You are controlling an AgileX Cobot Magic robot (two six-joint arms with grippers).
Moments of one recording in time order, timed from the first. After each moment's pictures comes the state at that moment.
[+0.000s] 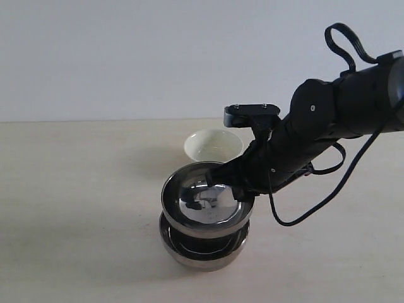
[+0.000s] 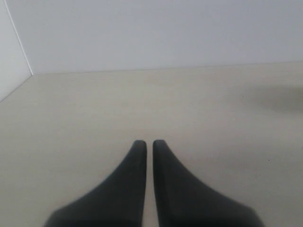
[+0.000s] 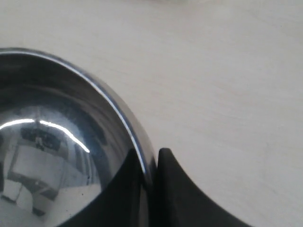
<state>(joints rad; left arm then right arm) 0.11 0.00 0.00 -0.02 0.28 0.09 0.53 1.81 -1.12 0.29 0.46 -0.04</state>
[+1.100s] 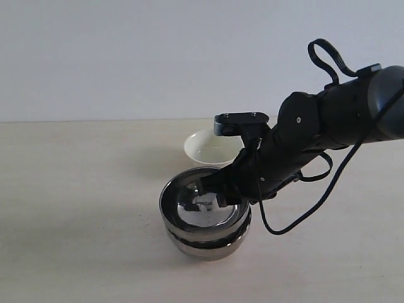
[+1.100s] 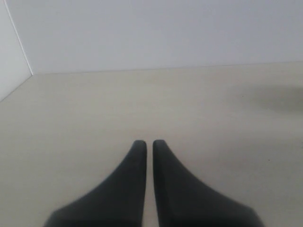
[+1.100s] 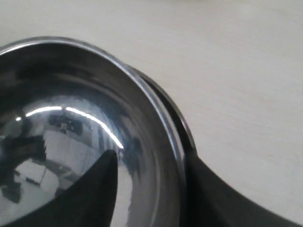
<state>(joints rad) 0.11 0.00 0.00 -0.02 0.28 0.09 0.56 1.85 -1.12 0.31 0.41 -0.07</state>
